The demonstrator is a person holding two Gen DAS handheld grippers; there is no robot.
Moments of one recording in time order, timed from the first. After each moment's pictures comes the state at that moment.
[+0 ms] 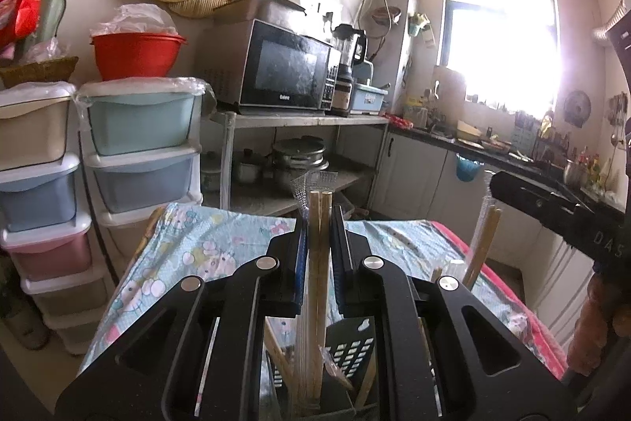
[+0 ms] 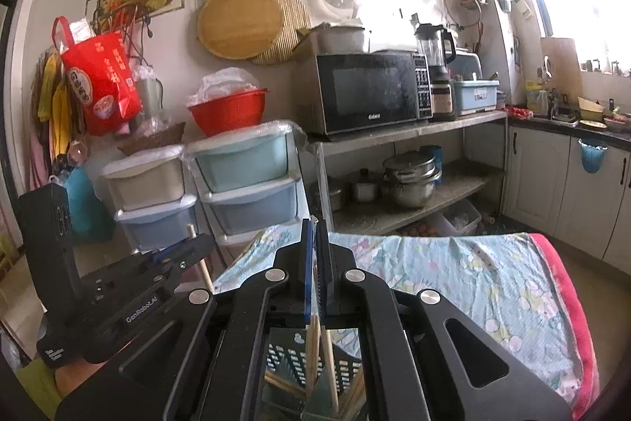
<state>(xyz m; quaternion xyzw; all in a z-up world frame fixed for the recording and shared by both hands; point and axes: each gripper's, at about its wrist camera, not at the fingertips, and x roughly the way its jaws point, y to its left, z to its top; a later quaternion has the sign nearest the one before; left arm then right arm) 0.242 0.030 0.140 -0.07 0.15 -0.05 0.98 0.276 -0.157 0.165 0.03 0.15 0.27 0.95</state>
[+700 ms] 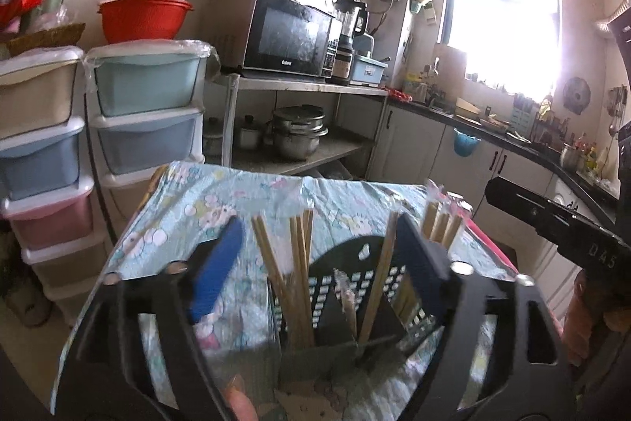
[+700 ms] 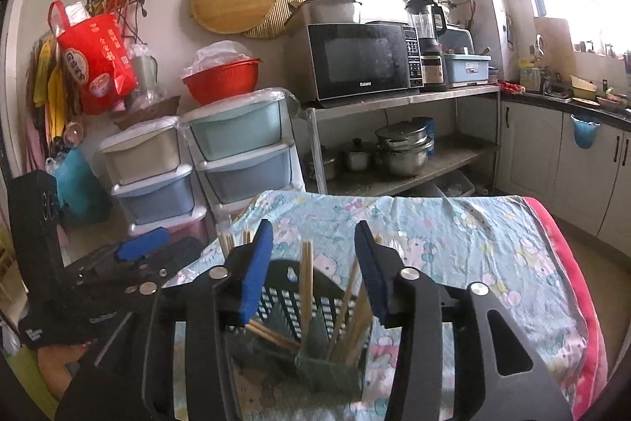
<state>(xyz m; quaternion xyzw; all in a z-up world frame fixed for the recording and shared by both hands) 0.207 0.033 0.104 -0.09 0.20 -0.05 0.97 0.244 -0.173 0.122 0.03 0.19 0.26 0.95</state>
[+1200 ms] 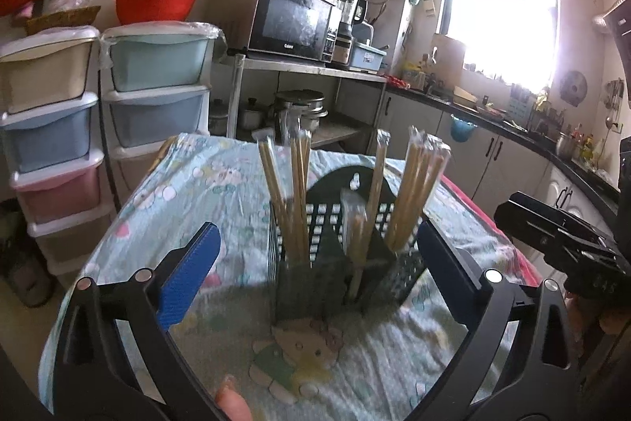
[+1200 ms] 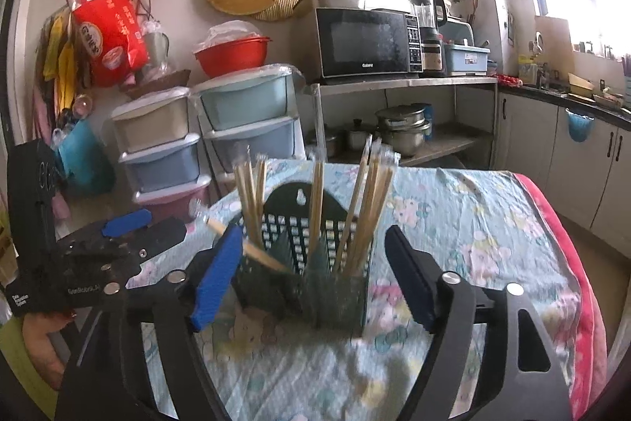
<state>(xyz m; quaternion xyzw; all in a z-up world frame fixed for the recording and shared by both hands) 0.148 0.026 0.072 -0.09 0.21 -0.05 0.97 0.180 -0.188 0.082 0.00 0.20 0.26 0.94</state>
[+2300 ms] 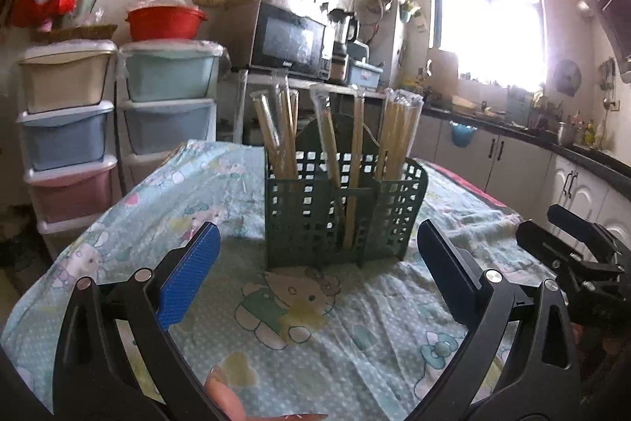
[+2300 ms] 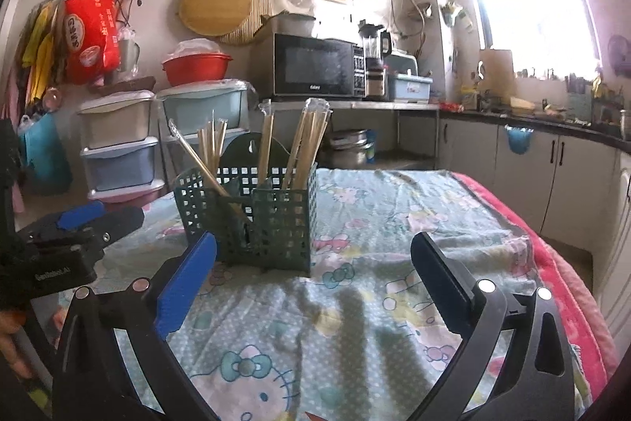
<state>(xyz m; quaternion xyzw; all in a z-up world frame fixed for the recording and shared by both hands) 0.081 -0.006 0.006 -0.05 0.14 -0.04 0.99 0.101 -0.221 -0.007 -0.01 0.12 0.15 0.98</state>
